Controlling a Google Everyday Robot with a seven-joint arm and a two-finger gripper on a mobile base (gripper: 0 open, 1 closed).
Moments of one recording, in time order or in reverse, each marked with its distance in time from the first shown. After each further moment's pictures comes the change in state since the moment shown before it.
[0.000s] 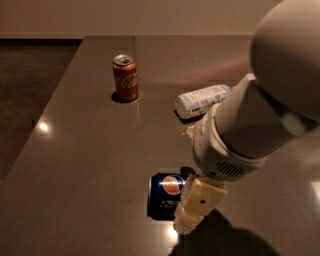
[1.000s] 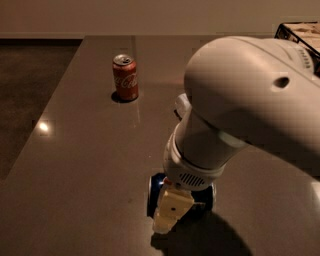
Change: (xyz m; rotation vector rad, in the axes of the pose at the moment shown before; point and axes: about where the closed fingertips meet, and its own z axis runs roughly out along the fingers) arm -0.013 0.010 0.052 -0.057 0.079 0.011
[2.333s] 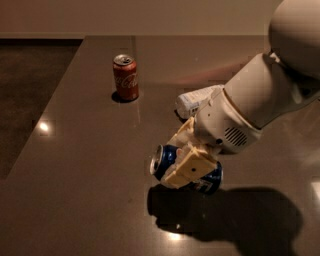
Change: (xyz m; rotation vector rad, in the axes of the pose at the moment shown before) arm -0.012 -0.018 -0.055 -0.203 -0.317 -0.005
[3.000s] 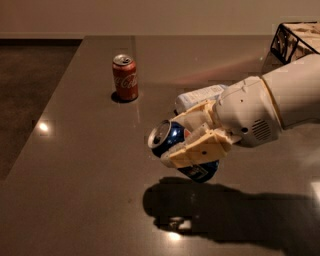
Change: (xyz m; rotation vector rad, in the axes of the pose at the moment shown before) arm -0.028 -0.007 -0.037 0.045 -0.352 -0.017
